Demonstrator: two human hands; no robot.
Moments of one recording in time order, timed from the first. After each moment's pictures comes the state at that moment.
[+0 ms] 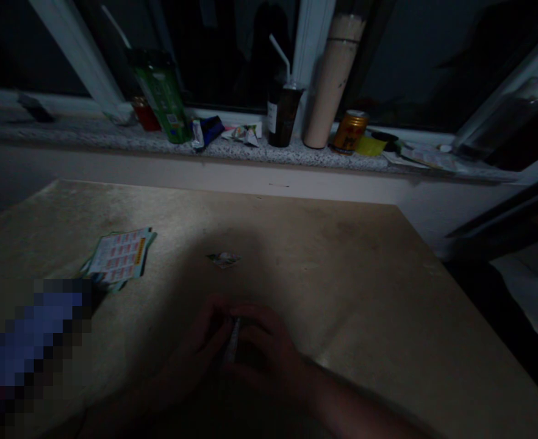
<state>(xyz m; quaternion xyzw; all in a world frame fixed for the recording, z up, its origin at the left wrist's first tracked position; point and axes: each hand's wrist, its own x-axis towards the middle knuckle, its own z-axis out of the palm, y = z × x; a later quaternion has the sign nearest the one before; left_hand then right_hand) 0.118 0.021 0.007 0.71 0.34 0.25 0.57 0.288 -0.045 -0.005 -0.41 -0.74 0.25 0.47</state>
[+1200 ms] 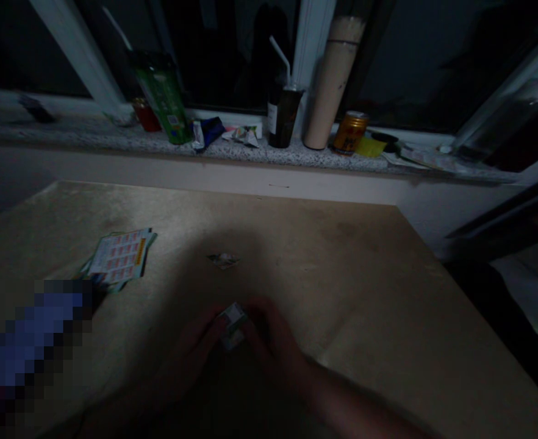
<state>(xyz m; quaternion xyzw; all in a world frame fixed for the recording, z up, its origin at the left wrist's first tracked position) 0.117 0.020 0.005 0.69 0.45 0.22 0.52 0.283 -0.041 -0.007 -0.51 -0.61 0.33 0.51</state>
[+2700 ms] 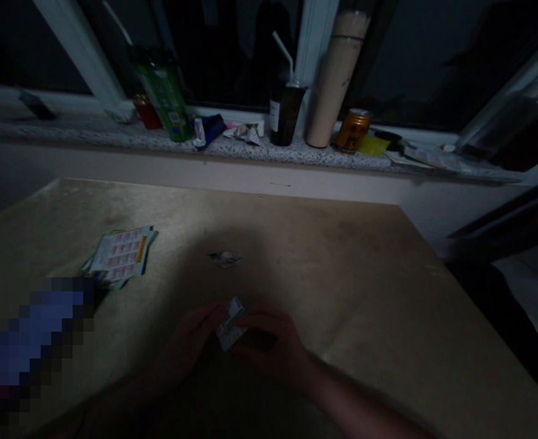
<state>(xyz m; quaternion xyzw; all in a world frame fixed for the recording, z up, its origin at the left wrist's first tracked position) 0.120 0.034 0.008 0.62 0.47 0.22 0.58 0.286 -0.037 -0.011 -0.46 -0.64 0.31 0.54</state>
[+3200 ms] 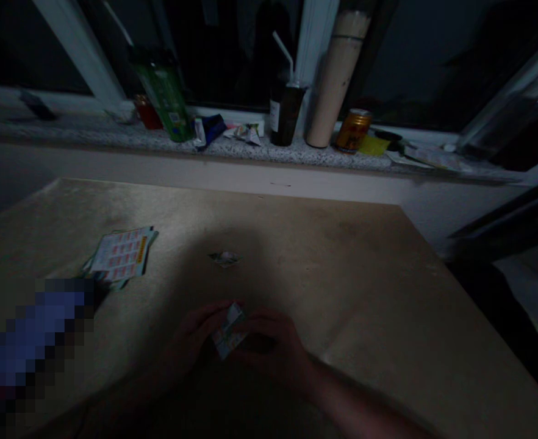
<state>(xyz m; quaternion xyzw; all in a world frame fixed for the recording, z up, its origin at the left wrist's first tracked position) 0.115 0.030 0.001 0.55 0.47 0.24 0.64 0.286 -0.038 -0.013 -0.45 -0.65 0.30 0.54</state>
